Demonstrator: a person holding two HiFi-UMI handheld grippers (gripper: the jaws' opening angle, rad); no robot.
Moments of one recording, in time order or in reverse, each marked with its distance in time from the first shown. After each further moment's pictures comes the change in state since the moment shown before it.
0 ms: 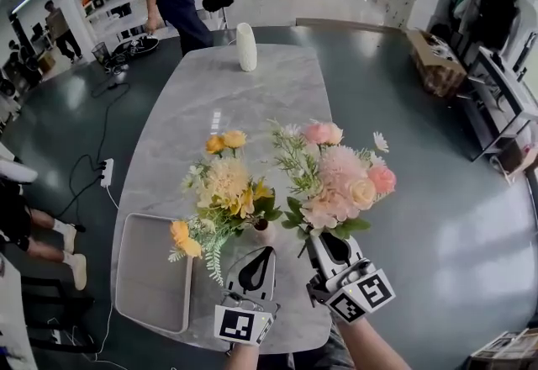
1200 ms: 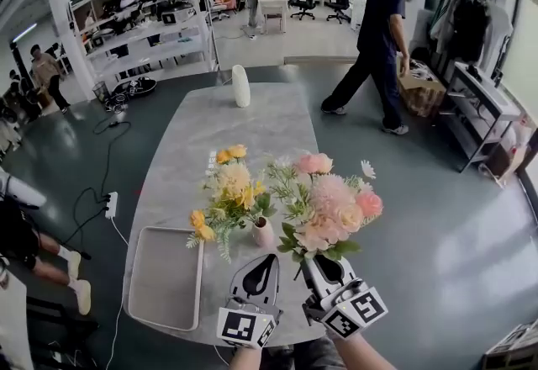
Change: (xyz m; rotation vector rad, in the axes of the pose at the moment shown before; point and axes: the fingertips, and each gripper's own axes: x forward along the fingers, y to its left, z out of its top) left arm -0.040 -0.033 0.041 0.000 -0.068 -0.077; right arm -0.060 0.066 0.019 -0.017 -0.080 -0.004
